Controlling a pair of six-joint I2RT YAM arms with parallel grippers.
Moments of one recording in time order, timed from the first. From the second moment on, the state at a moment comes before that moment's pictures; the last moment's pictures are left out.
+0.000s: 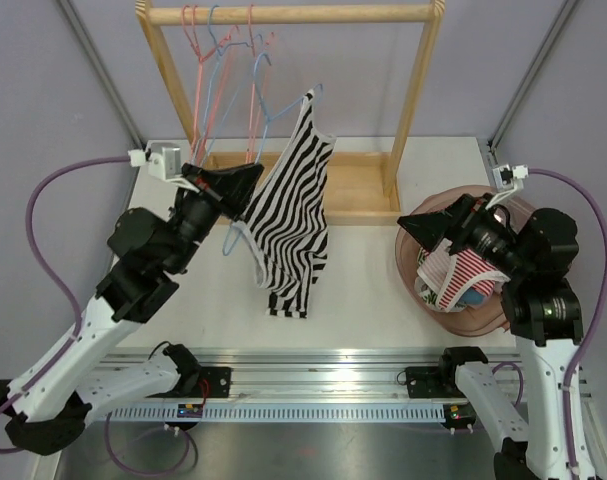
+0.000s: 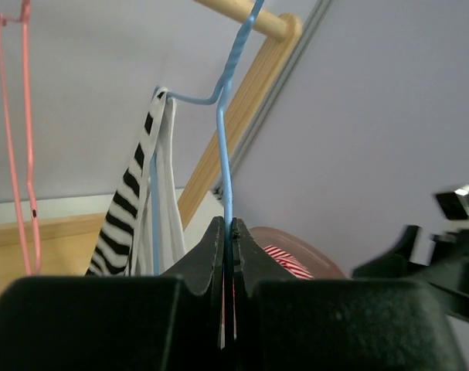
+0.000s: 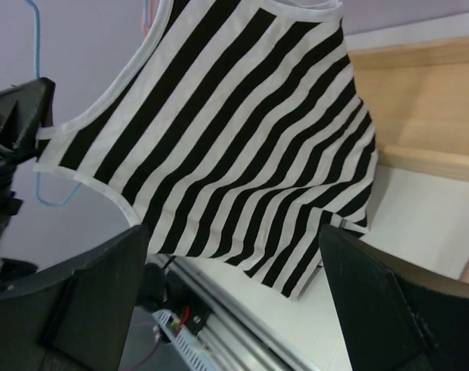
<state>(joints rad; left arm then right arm) -0.78 0.89 1.19 0.00 -0.19 -0.44 0.05 0.70 1.17 -0.56 -0.67 0.59</state>
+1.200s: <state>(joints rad) -0.78 0.45 0.71 -0.02 0.04 -0.80 0.67 1.26 1.26 -0.23 -0.04 0.47</state>
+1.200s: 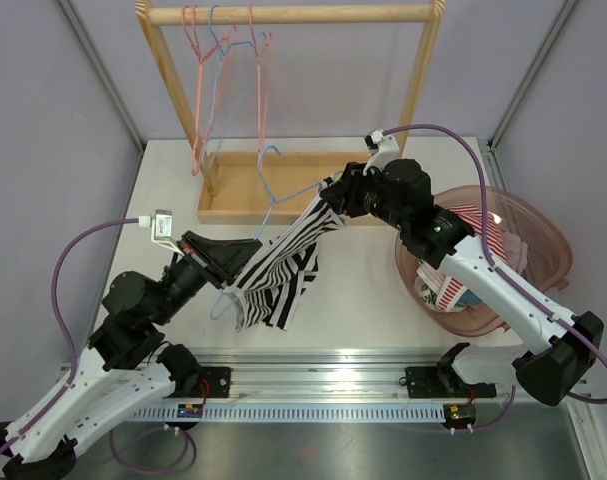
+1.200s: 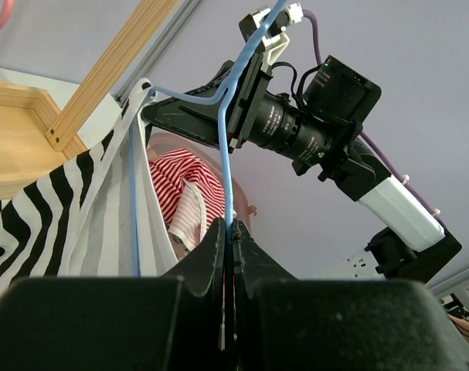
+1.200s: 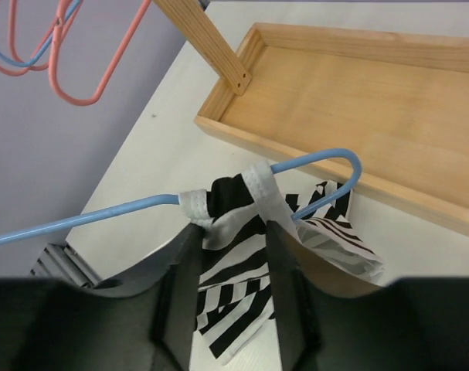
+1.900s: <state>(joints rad) -0.78 0.45 0.72 -0.14 0.05 -0.77 0.68 1.38 1.41 -0.29 0.22 0.36</state>
